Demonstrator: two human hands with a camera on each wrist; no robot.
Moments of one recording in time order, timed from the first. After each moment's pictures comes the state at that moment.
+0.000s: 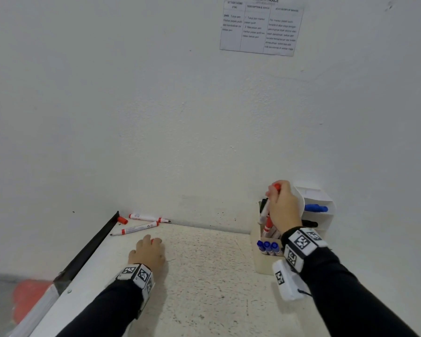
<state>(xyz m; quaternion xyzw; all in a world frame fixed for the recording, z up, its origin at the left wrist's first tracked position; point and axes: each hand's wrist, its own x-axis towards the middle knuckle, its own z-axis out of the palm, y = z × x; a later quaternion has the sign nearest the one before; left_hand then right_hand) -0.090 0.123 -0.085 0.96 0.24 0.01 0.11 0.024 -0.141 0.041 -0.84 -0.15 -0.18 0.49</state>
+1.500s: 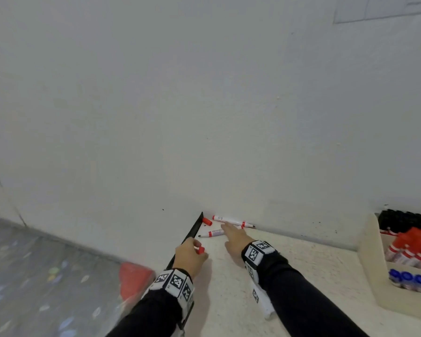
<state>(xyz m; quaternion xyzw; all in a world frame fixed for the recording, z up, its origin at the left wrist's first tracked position) -0.140 0.231 -0.082 0.83 0.36 0.15 0.40 -0.029 0.131 -0.052 -0.88 -0.40 0.23 0.13</state>
